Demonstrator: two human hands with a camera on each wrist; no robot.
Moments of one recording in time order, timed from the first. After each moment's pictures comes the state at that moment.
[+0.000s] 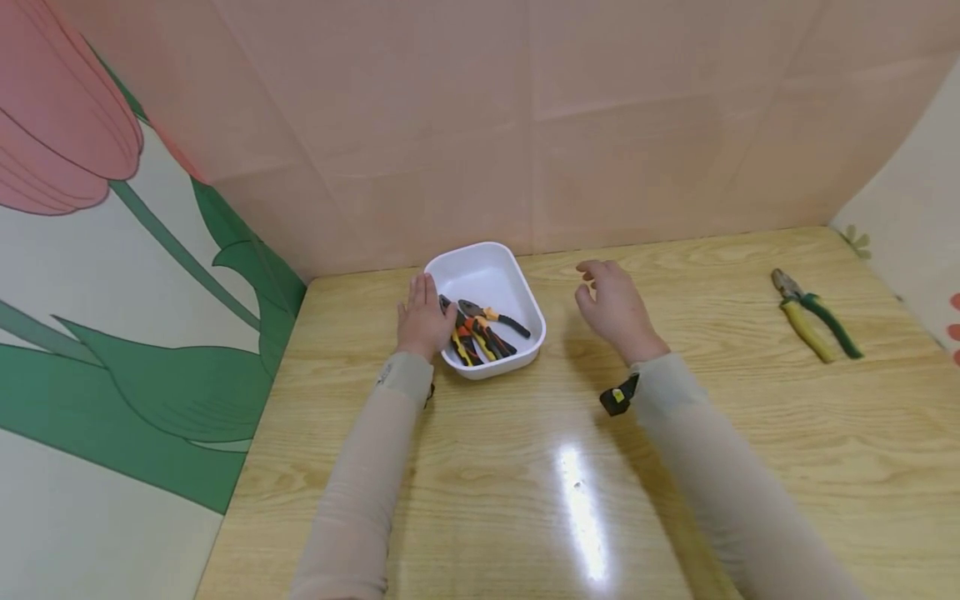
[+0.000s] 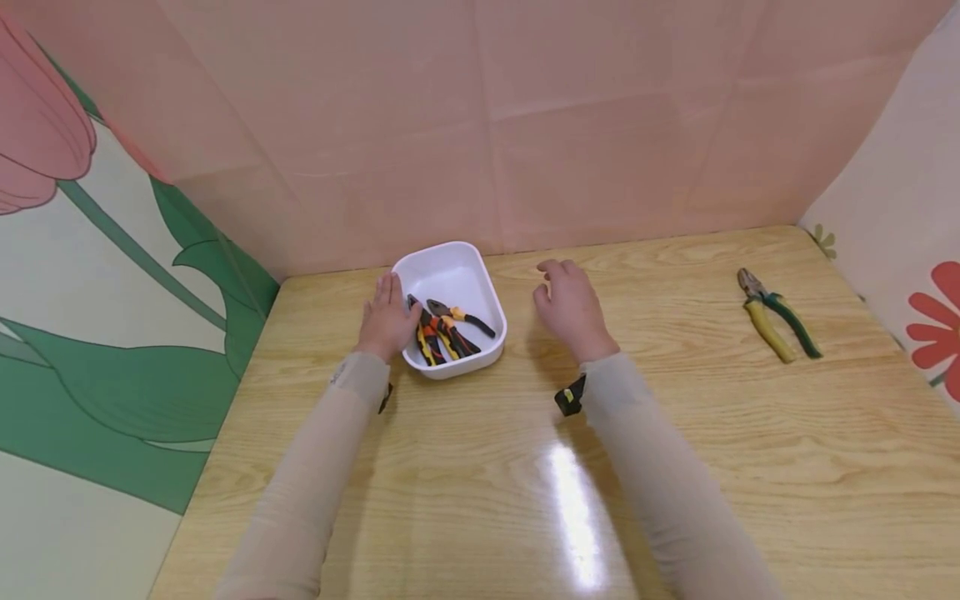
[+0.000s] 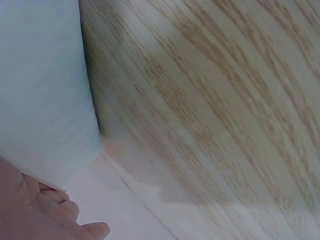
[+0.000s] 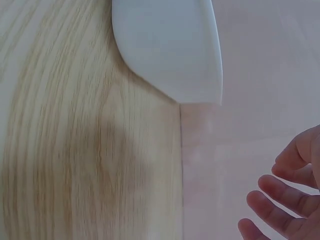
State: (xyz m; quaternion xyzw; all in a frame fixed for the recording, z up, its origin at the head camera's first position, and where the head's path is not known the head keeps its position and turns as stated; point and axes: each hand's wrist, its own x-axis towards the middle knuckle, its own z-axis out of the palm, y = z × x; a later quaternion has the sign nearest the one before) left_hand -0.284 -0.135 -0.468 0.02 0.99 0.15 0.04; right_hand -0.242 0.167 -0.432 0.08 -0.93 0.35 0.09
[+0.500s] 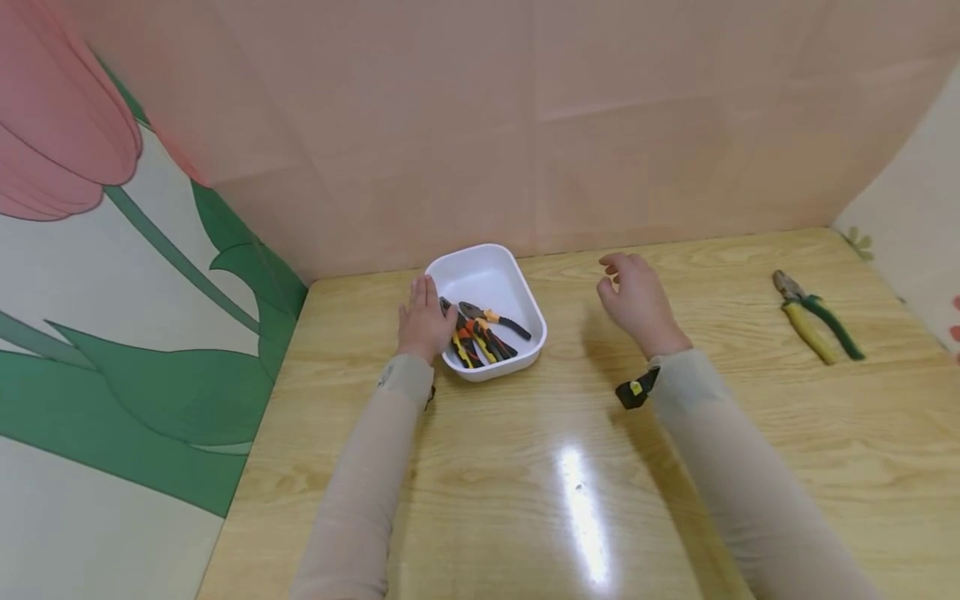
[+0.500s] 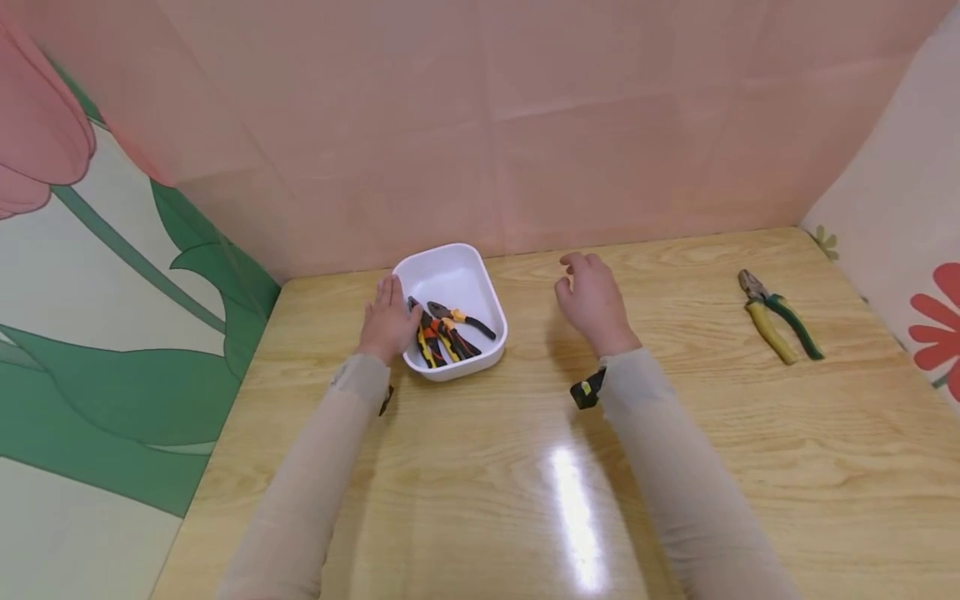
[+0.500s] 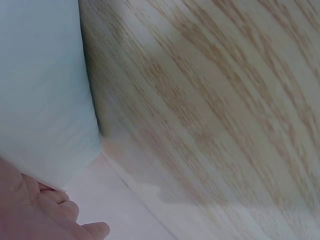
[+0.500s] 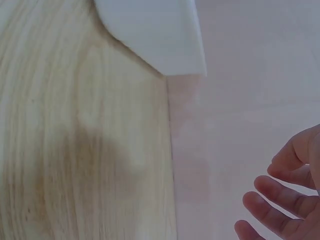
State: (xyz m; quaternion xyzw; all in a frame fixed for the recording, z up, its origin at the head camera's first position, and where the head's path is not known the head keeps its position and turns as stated) left_hand -0.284 -0.134 -0.467 0.02 0.99 0.15 0.04; right_hand -0.245 0.195 -0.425 0.07 -0.93 0.35 0.10
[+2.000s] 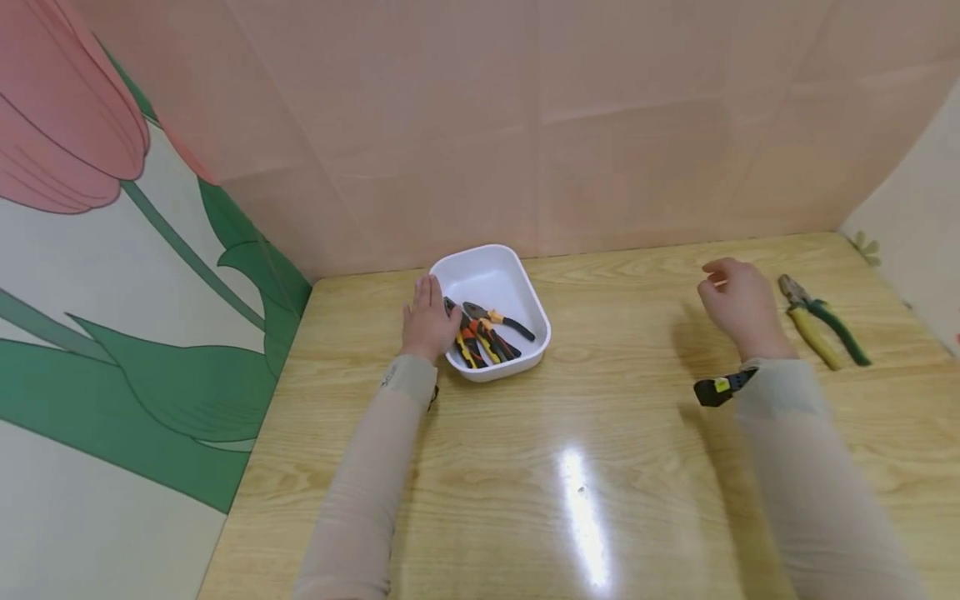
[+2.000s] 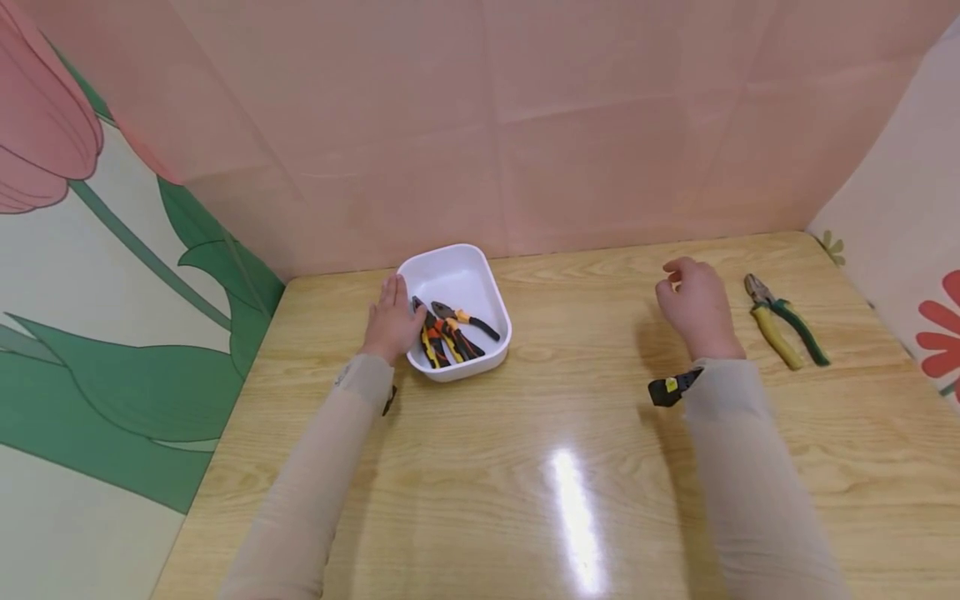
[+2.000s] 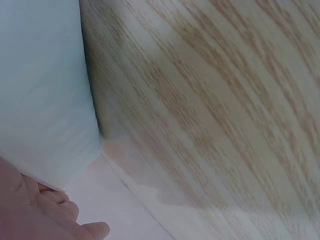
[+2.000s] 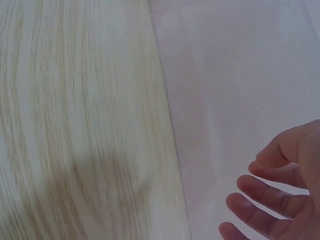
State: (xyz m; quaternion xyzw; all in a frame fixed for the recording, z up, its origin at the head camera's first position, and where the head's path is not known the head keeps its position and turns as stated) left_hand -0.284 -0.134 -0.470 0.01 0.99 0.16 0.03; right_hand -0.234 0.313 -0.439 -0.01 -0.93 0.35 0.08
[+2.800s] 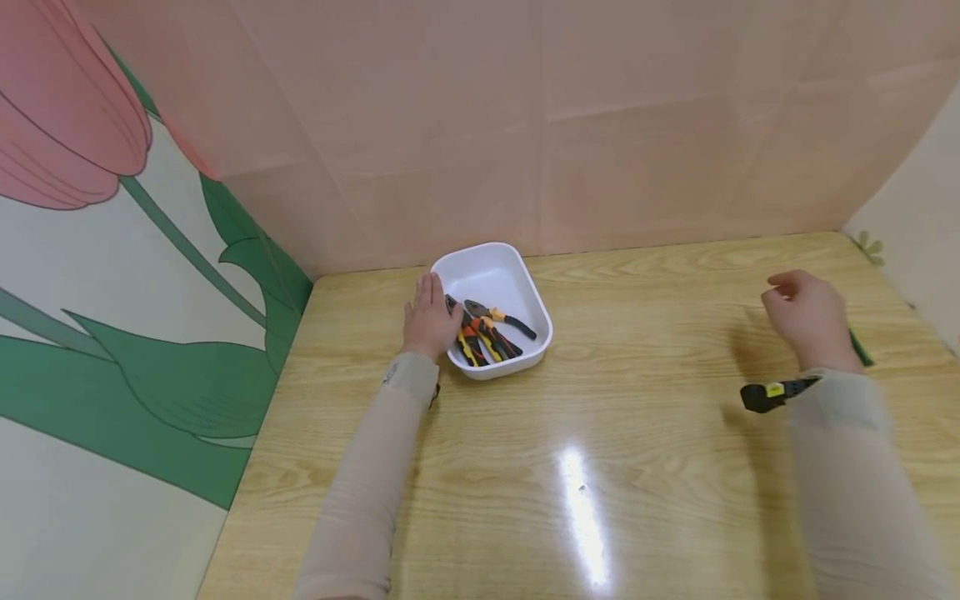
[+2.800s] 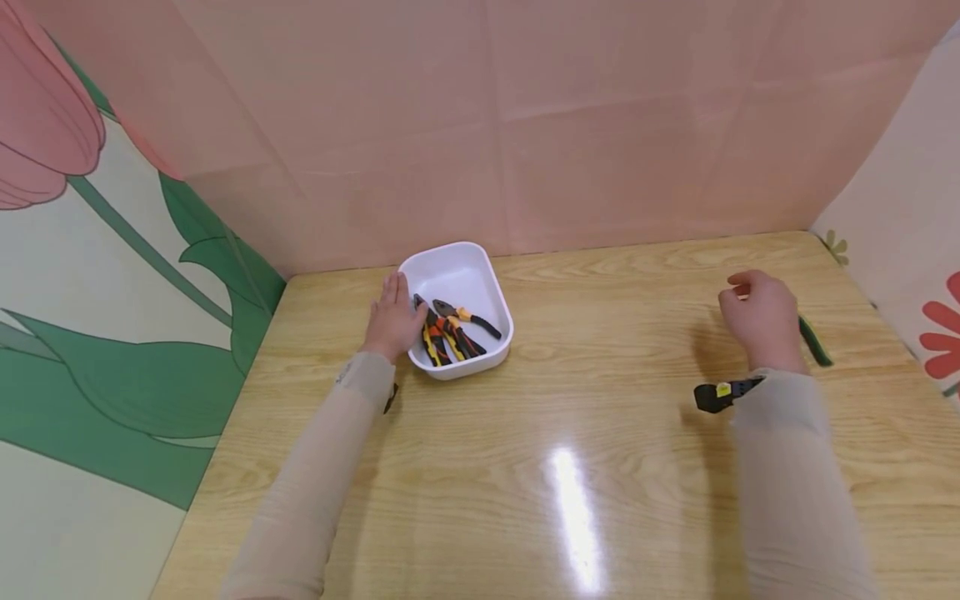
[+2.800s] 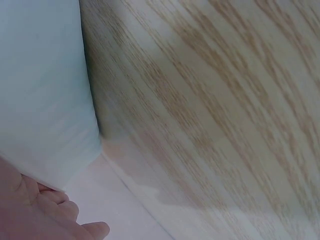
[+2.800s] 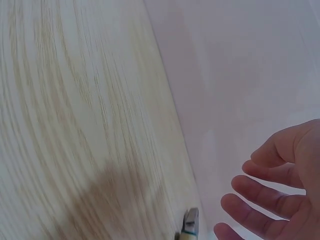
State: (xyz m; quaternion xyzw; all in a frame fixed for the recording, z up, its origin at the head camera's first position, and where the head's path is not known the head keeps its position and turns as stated) left_hand -0.283 -0.134 -0.469 0.01 0.99 0.16 0.02; right_hand -0.214 0.378 -0.447 -0.09 -0.94 0.32 0.07
